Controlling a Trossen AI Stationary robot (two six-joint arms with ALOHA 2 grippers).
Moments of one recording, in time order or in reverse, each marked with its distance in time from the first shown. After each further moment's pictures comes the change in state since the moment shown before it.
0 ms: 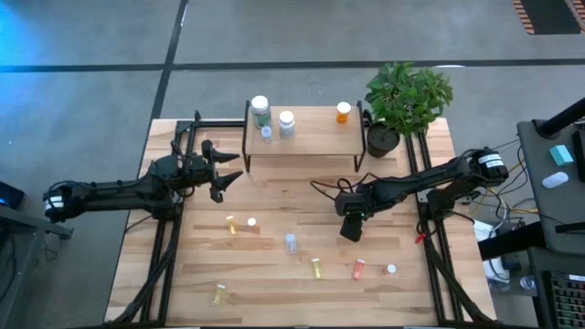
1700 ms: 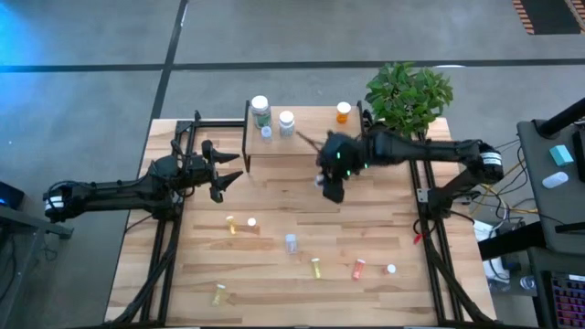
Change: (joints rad) left arm 0.000 0.000 0.000 0.001 0.000 -0.019; right arm -0.277 0.015 0.457 -0.062 -0.105 -0.432
